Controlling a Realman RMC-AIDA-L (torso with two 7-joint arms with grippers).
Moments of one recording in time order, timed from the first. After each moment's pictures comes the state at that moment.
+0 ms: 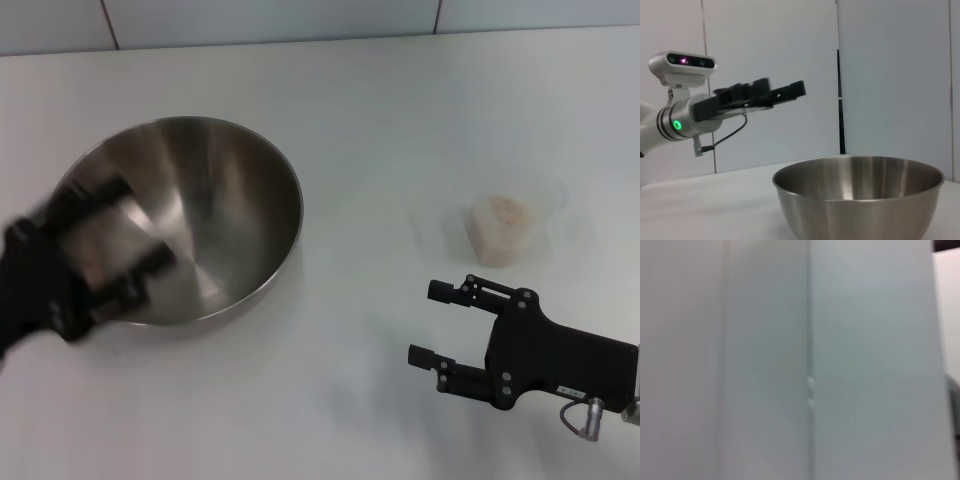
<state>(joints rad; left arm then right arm) -0.32 -2.07 0.51 0.38 1.82 1.96 -0.79 0.35 2.08 -0.42 -0.21 -2.08 -1.67 0.58</state>
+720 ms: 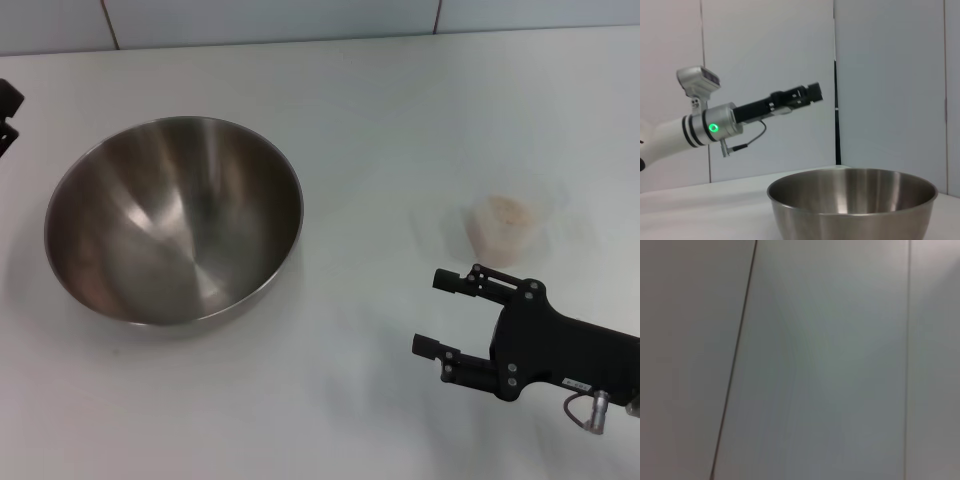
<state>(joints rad) -0.36 -2.07 0.19 0.28 1.59 1.71 -0.79 0.35 2.08 -0.41 -0.21 -2.07 -1.70 0.57</state>
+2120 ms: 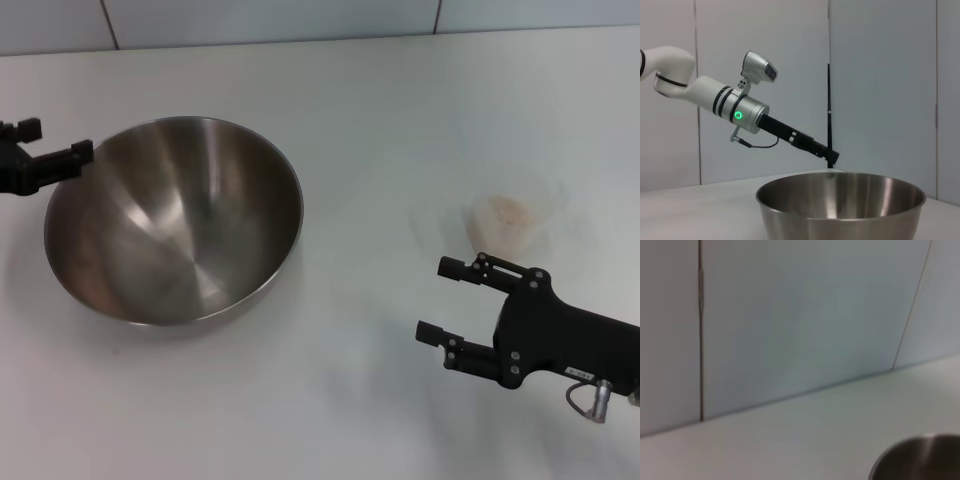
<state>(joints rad) -0.31 -2.06 0.89 1.05 1.91 1.18 -1.73 0.35 2.08 -0.40 -0.23 -2.05 -1.69 0.57</state>
